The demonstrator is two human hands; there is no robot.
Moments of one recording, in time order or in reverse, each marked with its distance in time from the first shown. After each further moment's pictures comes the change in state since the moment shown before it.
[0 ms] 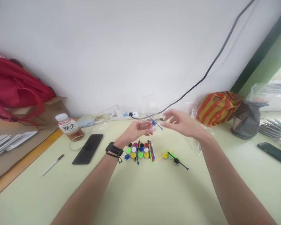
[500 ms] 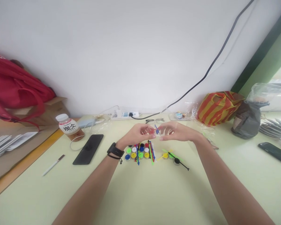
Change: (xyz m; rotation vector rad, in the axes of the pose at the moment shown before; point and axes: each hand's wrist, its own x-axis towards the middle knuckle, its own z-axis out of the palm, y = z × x) left_hand -0.002 0.000 0.002 0.321 -0.038 0.055; right_hand 0.004 0.027 0.010 0.112 -0.430 -0.015
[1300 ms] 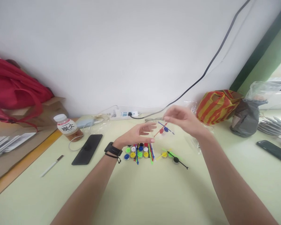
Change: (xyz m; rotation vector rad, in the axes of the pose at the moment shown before) left_hand -0.003 0.006 -0.003 -0.209 -0.171 0.017; right_hand -0.011 -0.032 -0.012 0.195 0.398 -0.154
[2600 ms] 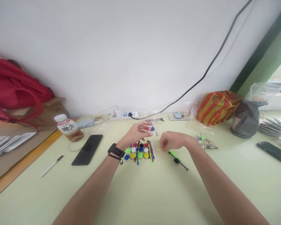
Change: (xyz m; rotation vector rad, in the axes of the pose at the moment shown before) left_hand 0.009 -0.026 0.003 -0.034 0.303 -0.160; right_hand 0.000 0.059 0.029 -0.498 -0.818 0.361
